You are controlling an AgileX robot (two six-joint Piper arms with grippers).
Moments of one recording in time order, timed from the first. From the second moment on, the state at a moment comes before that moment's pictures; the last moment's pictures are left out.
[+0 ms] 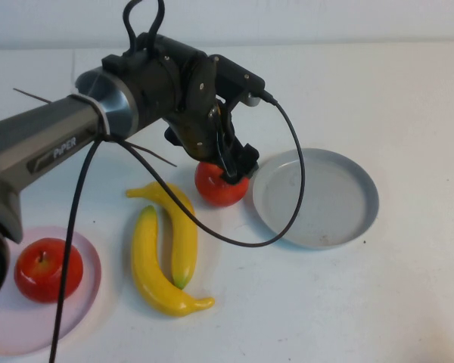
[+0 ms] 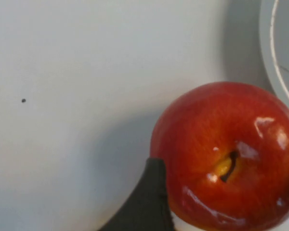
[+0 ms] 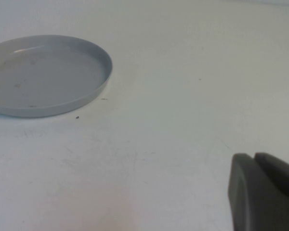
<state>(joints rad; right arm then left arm) 0.11 -0.01 0.02 -0.01 0.35 -0.03 -0.59 2.01 -1.71 0.07 0.86 0.16</state>
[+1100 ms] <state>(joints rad) 0.11 -0.01 0.02 -0.01 0.35 -0.03 -0.59 2.10 -1.77 0.10 0.89 0.16</state>
